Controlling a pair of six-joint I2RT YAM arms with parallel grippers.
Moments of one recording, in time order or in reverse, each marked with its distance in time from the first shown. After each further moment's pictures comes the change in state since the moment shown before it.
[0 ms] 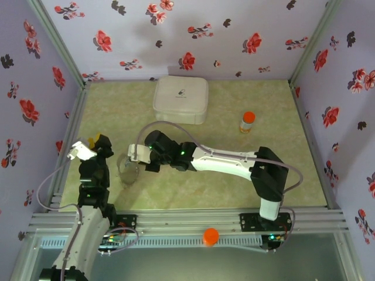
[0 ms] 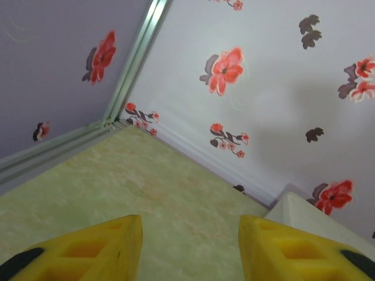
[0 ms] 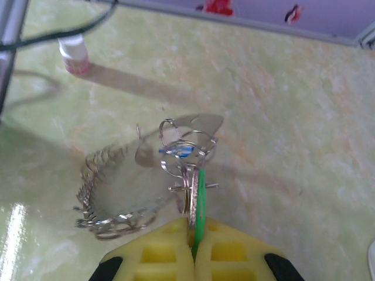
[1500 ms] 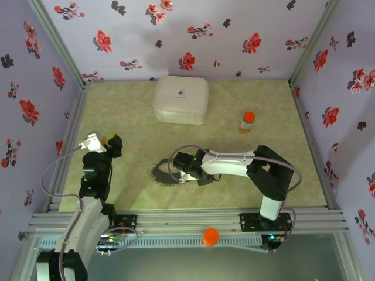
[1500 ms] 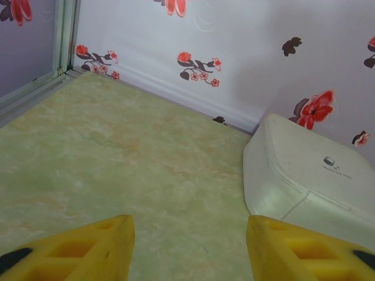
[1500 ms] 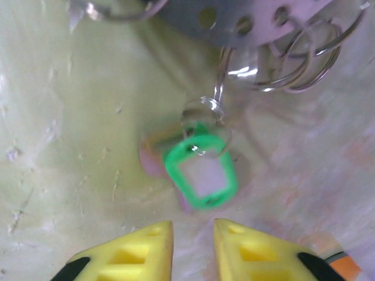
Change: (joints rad) left arm 0.008 0.178 0.040 -0.021 0.228 0.114; right arm -0.092 -0.042 -0.336 -0.629 0.491 -0.185
